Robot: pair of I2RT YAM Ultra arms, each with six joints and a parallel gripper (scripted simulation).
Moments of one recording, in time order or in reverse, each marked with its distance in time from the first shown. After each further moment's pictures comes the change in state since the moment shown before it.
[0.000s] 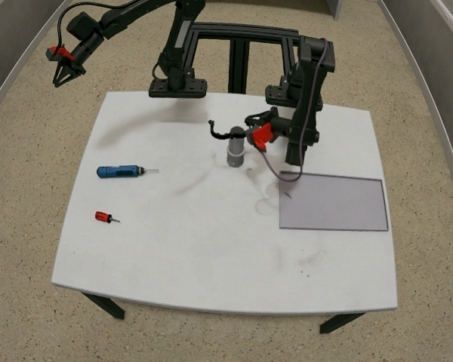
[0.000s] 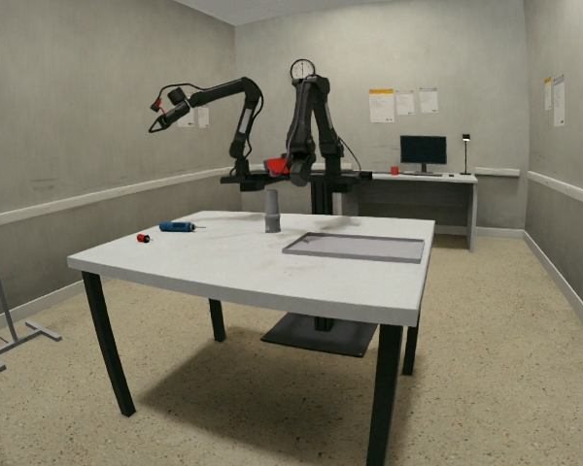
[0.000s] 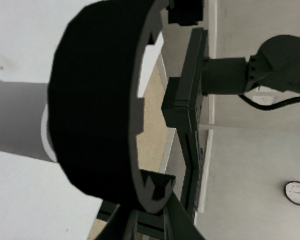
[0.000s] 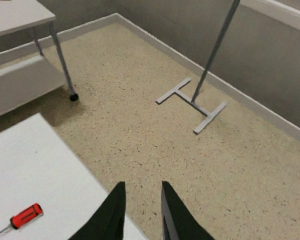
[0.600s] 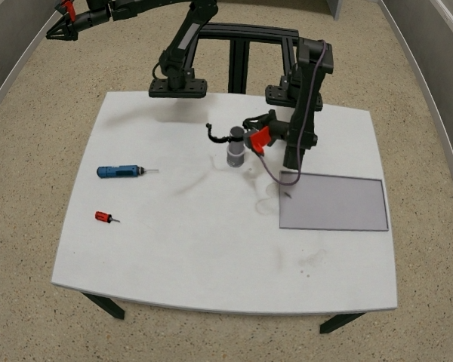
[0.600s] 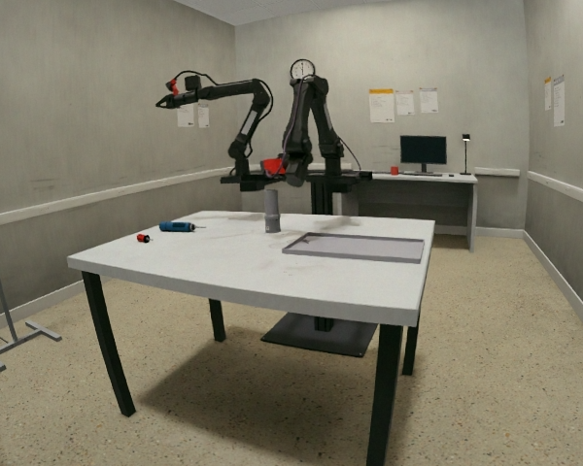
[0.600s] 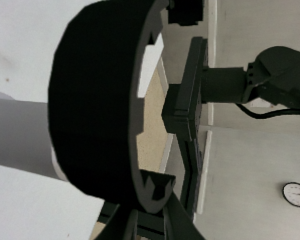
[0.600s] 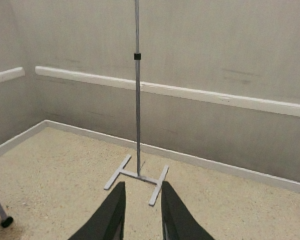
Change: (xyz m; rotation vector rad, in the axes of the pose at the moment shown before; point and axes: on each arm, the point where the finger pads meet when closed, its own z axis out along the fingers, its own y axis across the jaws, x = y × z) left arm -0.015 0.001 -0.001 0.002 0.000 -0.006; right arm -0.084 -0.101 -0.093 0.366 -0.393 0.195
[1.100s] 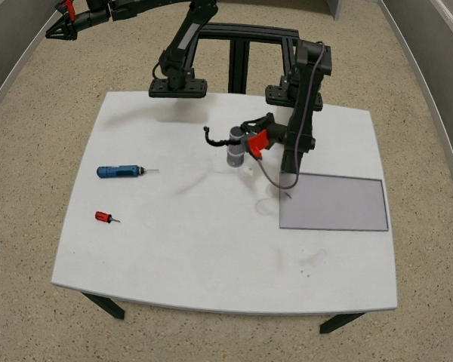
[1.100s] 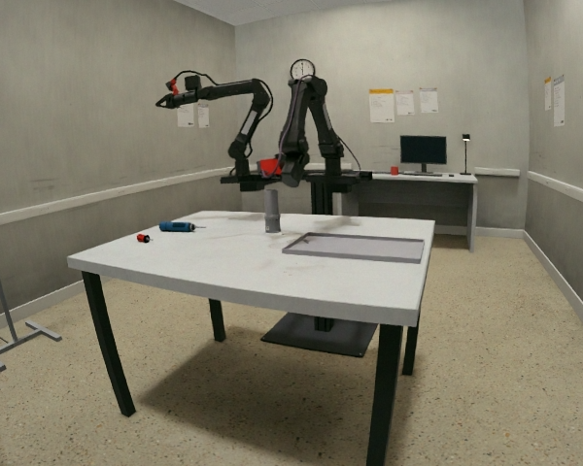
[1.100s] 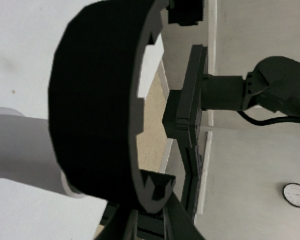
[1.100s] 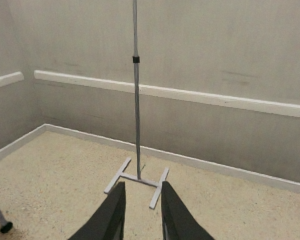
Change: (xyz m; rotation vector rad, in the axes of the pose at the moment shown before) left arm -0.014 0.002 -0.001 0.000 0.000 0.002; right arm -0.003 -0.001 0.001 0.008 -0.012 0.012
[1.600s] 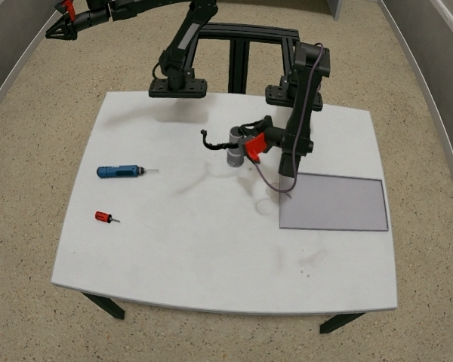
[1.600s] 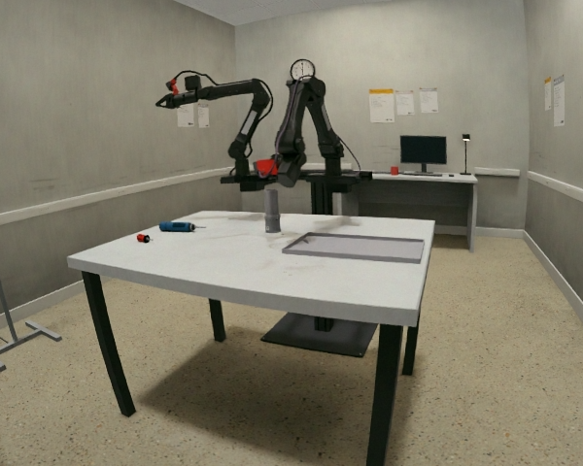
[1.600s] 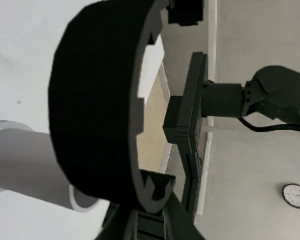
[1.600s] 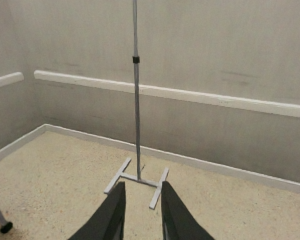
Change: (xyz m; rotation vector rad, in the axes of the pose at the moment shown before) left arm -0.014 0.002 -0.001 0.000 0.001 -0.001; right arm 0.000 0.000 0.000 0.000 -0.001 0.000
